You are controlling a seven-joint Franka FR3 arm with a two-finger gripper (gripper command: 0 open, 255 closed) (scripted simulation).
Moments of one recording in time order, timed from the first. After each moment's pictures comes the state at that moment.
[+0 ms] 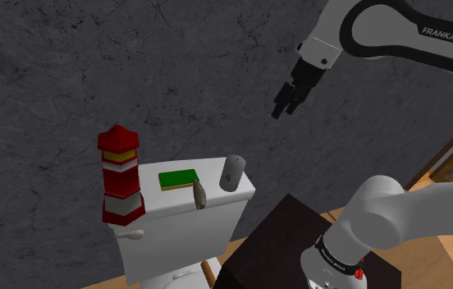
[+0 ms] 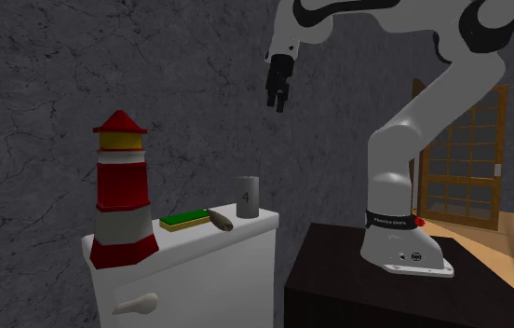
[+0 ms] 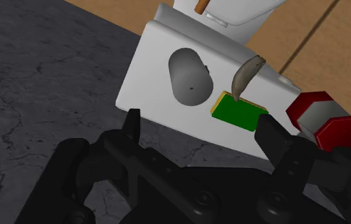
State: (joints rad) arm -0.01 -0.80 0.03 -2.36 0.06 1.70 0.05
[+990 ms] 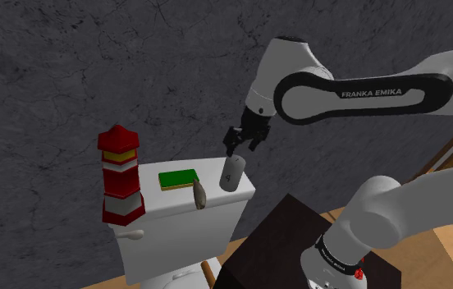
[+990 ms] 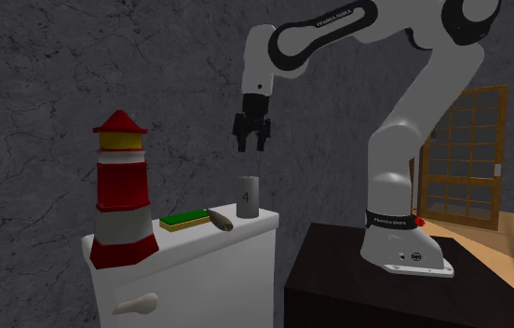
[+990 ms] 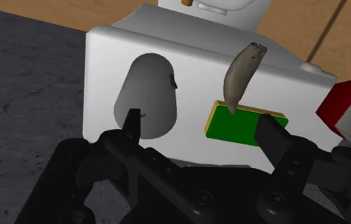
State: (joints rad) arm -0.03 -0.59 0.32 -2.53 0.13 2.07 0.45
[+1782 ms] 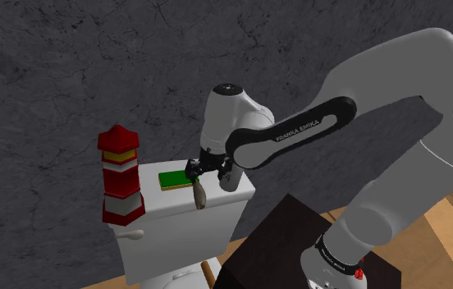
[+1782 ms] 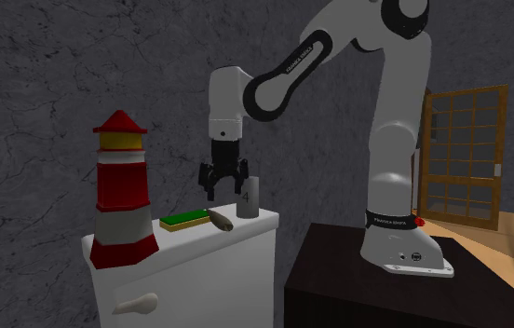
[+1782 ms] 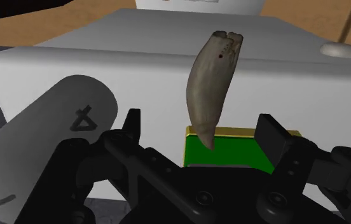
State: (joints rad) arm -0.14 -0.13 0.59 -2.45 -0.08 2.37 0.95
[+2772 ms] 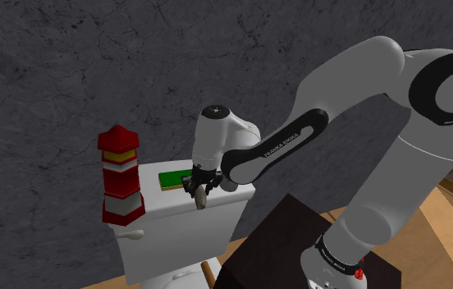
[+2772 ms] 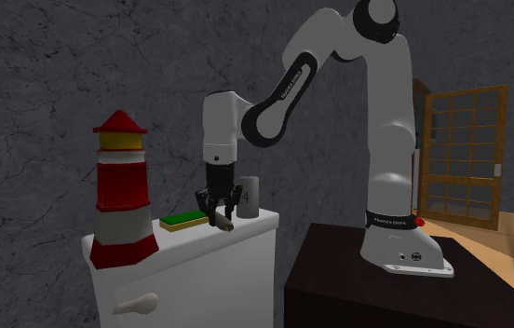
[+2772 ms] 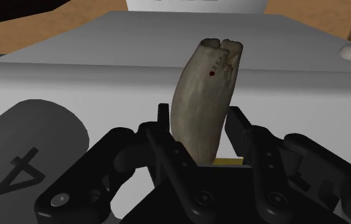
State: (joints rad) arm -0.16 0.06 0.61 -2.44 -0.28 2.49 1.14
